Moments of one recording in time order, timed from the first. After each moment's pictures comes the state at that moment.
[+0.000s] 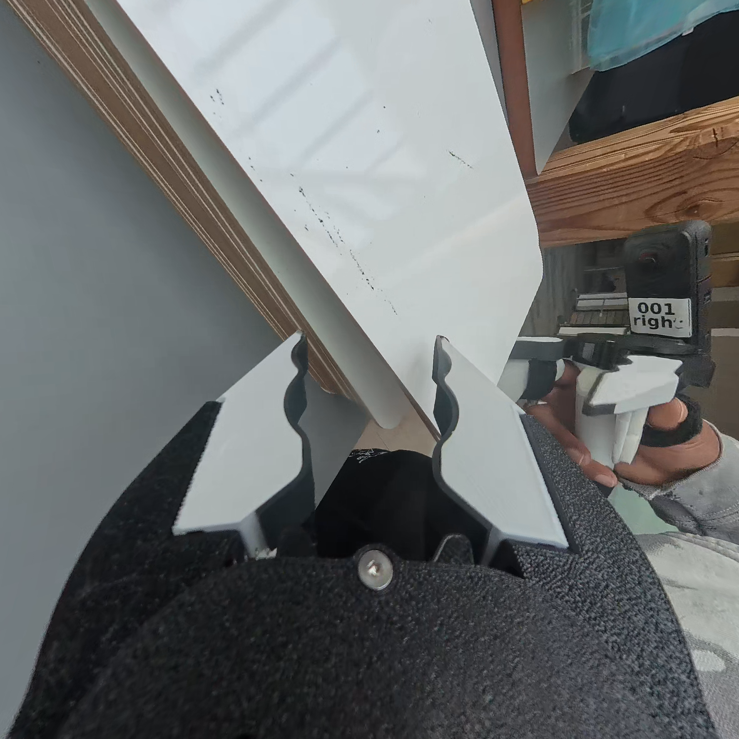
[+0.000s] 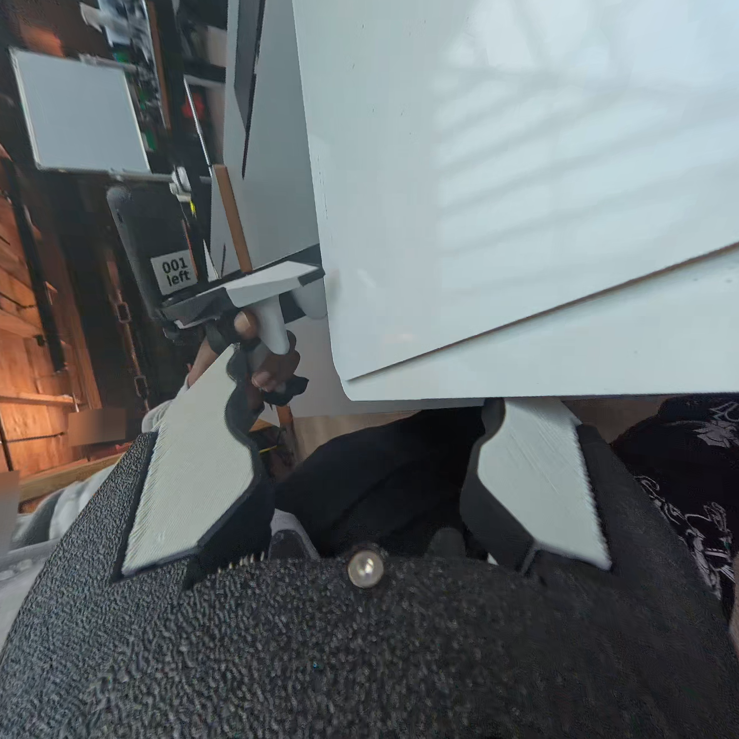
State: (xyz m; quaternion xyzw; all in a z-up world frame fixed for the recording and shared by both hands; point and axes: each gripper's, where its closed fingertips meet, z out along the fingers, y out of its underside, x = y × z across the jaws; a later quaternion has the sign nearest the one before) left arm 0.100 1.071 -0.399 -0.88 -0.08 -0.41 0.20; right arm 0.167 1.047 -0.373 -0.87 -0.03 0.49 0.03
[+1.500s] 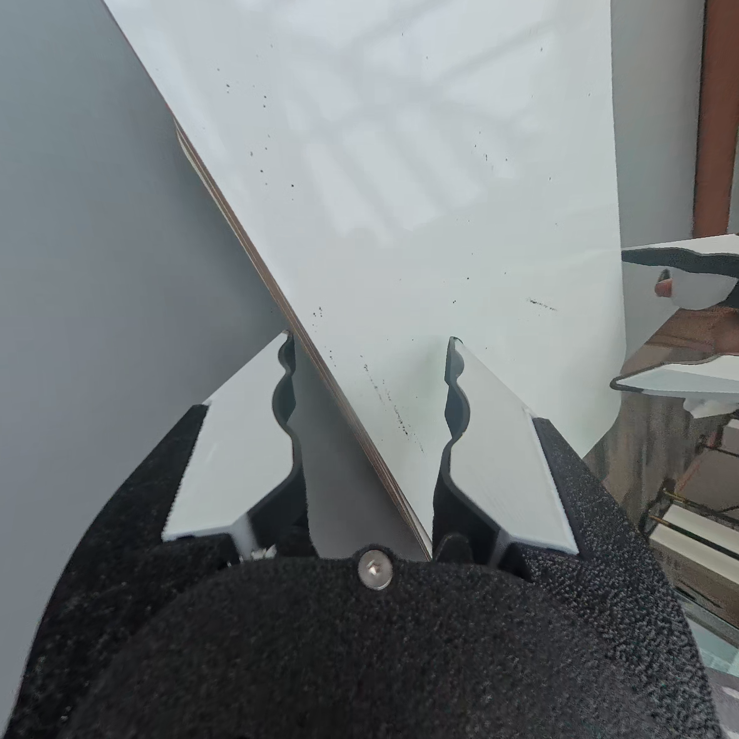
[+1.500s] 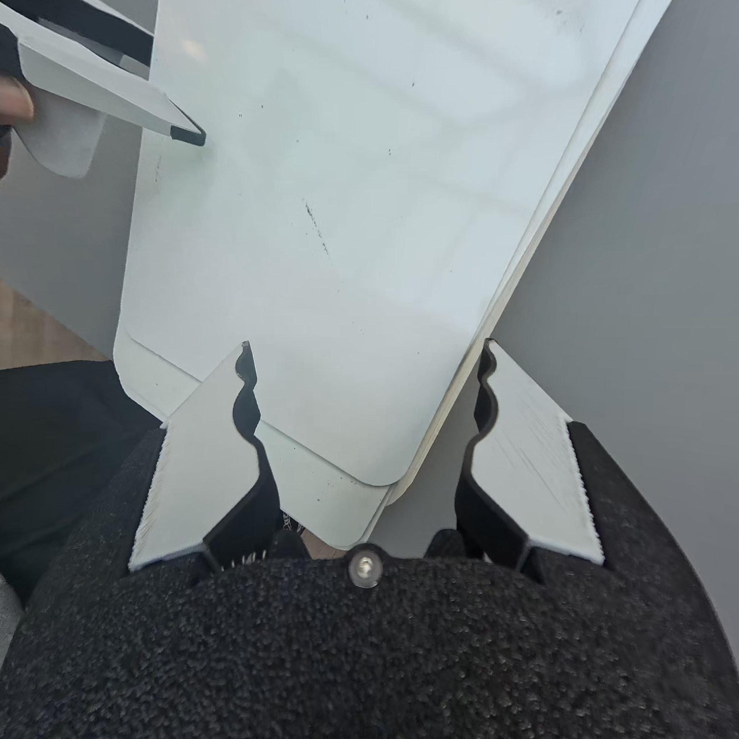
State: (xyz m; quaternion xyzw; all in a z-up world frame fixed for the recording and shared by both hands) left arm 0.045 1.175 -0.436 -0.94 -0.14 -0.23 0.19; right arm 0.212 1.215 -0.421 -0.84 -0.47 0.27 0.07
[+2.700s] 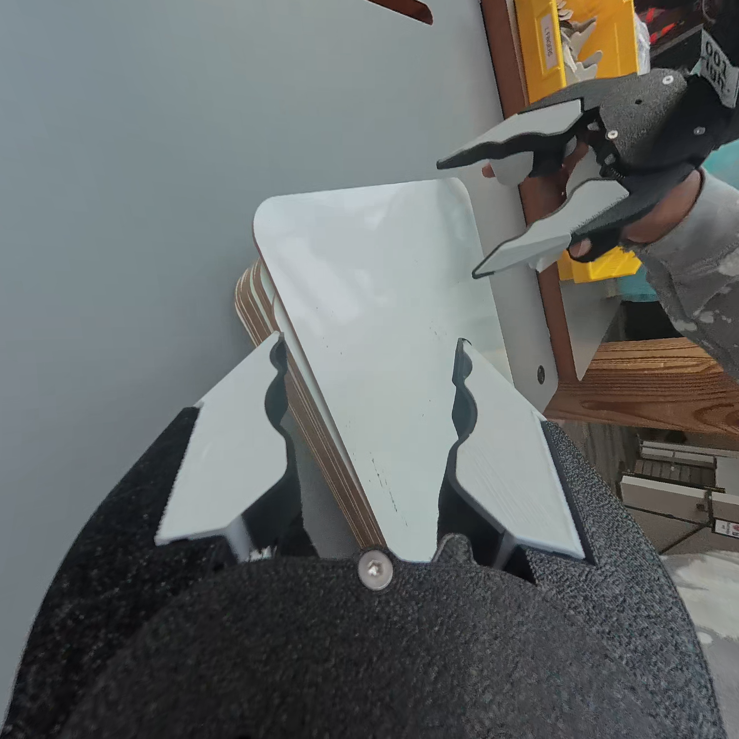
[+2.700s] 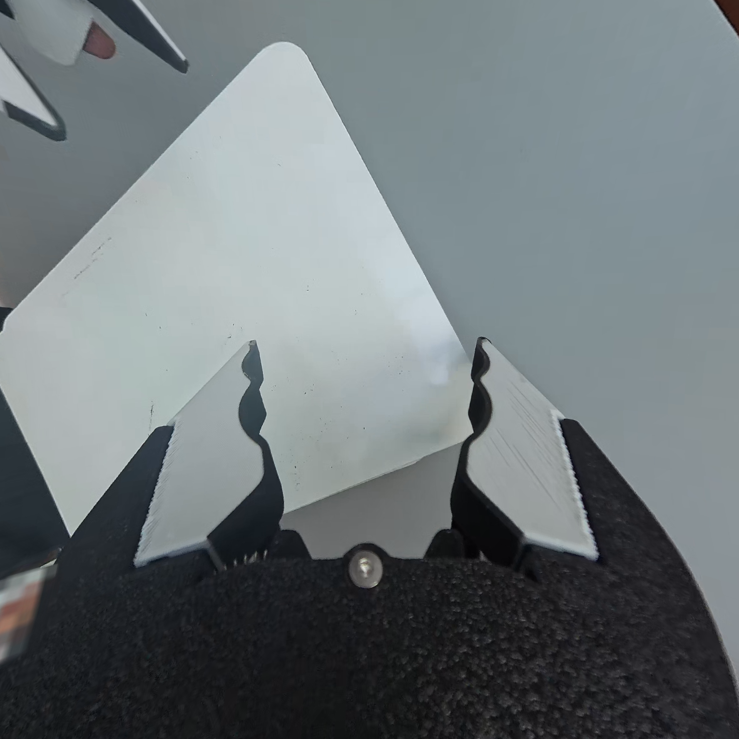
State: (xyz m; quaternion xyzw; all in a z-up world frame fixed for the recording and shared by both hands) left arm -0.009 1.229 -0.382 -0.87 -0.19 -0.31 0.32; right arm 0.076 1.351 -0.413 -0.65 -0.71 0.27 0.04
